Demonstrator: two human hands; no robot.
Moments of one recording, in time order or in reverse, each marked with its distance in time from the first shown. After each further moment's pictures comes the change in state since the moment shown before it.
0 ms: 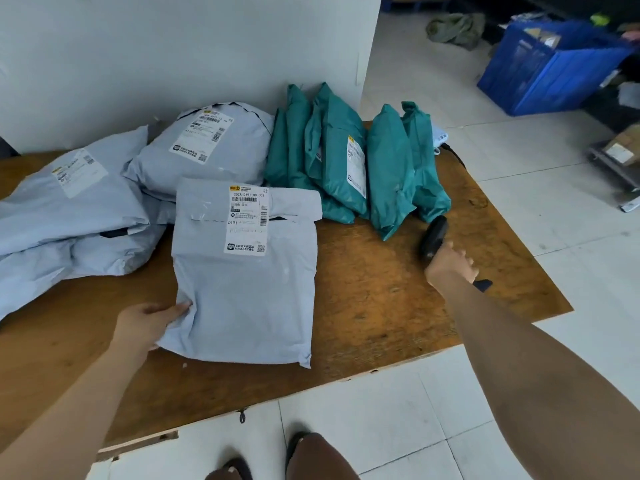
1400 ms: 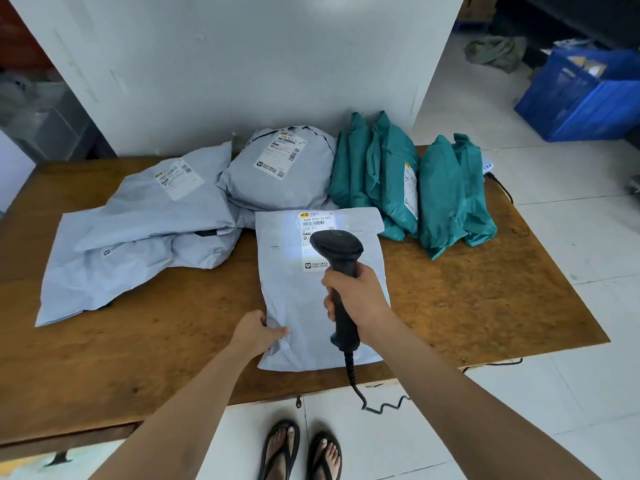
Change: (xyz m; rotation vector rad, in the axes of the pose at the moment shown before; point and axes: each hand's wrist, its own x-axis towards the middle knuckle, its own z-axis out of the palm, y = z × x) left_hand -0.027 -0.014 0.014 0.278 -0.308 0.137; right_hand -0.262 -0.152 -0.071 1.215 -0.720 -0.311
